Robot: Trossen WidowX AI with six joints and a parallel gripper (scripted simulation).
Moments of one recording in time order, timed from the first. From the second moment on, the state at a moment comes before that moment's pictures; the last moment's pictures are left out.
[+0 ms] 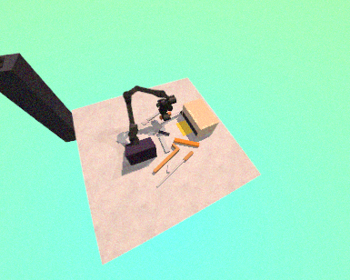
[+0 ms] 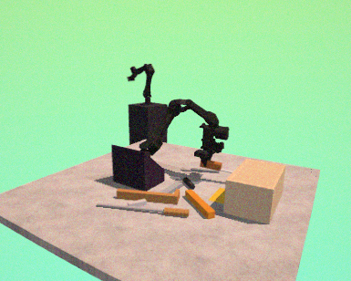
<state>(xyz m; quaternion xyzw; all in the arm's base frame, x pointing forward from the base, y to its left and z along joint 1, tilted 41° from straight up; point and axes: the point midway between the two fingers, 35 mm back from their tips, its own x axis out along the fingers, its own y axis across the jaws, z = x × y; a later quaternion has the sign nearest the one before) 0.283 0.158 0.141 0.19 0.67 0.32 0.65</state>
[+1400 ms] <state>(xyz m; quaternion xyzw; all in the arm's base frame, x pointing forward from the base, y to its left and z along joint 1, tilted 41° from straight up) 0.284 0.190 0.109 0.17 0.64 0.34 0.66</state>
